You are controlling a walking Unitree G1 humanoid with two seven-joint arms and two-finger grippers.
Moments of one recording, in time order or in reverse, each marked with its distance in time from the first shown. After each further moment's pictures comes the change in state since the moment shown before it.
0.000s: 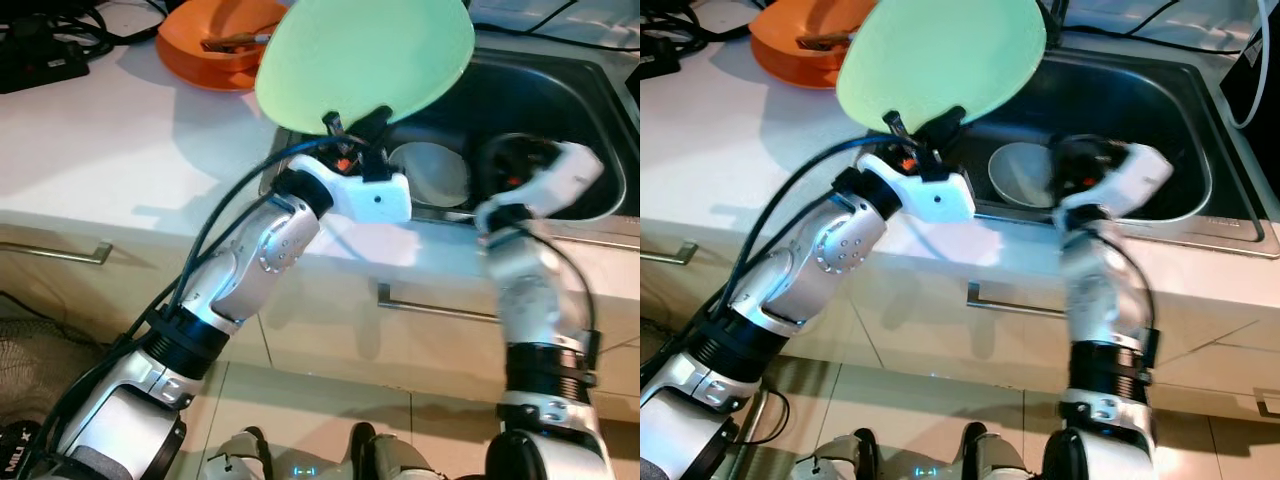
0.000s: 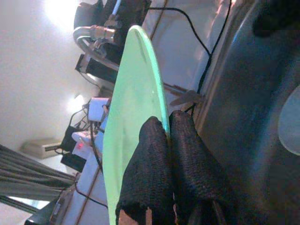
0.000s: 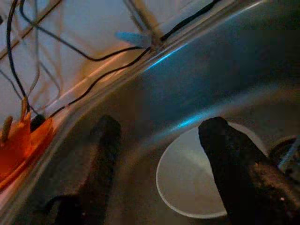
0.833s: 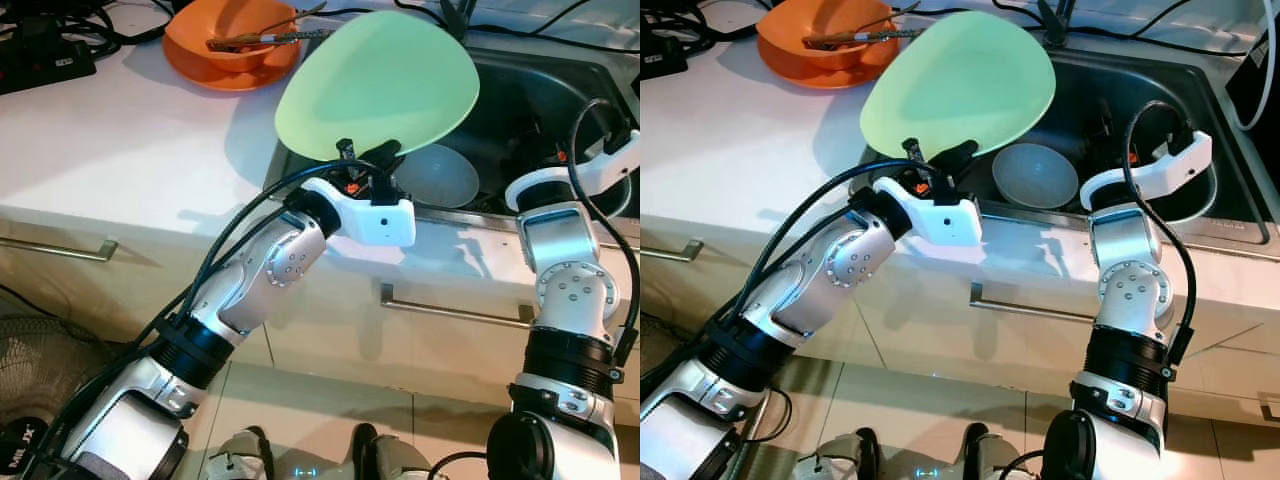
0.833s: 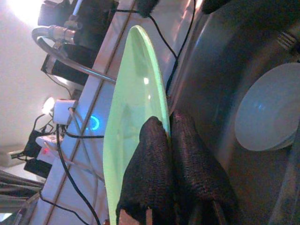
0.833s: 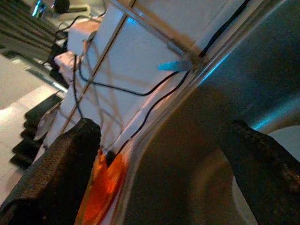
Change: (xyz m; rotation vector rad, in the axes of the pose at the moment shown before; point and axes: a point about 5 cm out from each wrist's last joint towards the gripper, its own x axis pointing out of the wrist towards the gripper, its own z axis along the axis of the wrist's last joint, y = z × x) left arm -0.003 -0.021 0.003 -0.050 -0.017 -0.119; right arm 0.002 0.017 0.034 0.358 -0.051 0.155
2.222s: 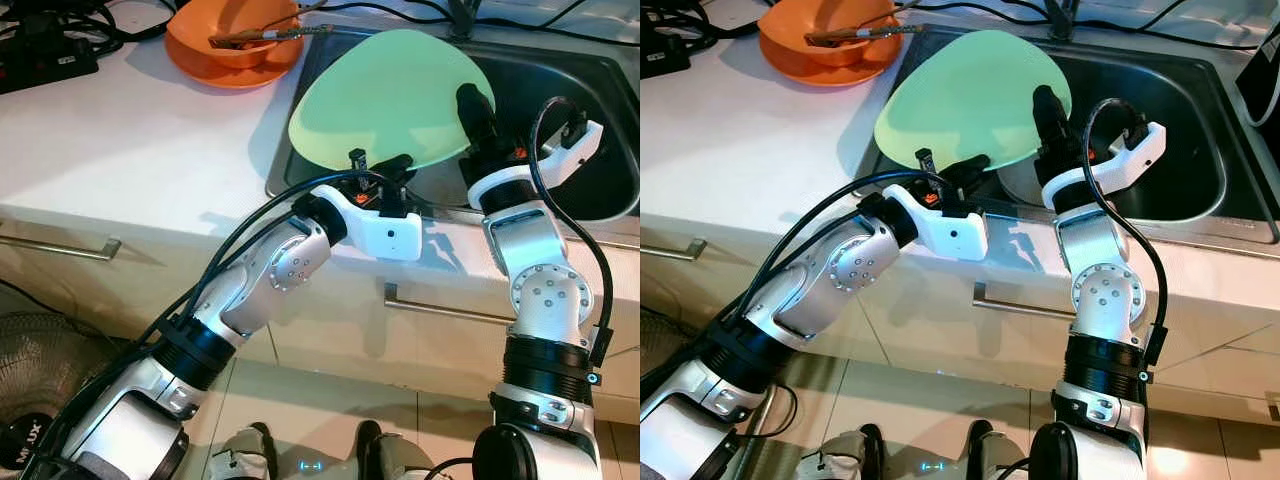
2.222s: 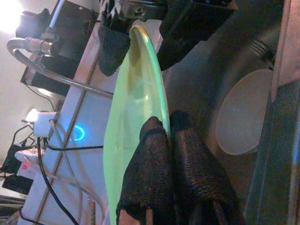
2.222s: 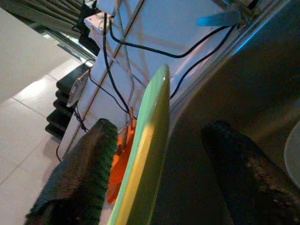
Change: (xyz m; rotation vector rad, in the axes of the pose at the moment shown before) left arm 0.000 -0.006 0.007 0.003 -0.050 -0.064; right arm -0.004 0.023 -0.031 0.029 0.103 0.102
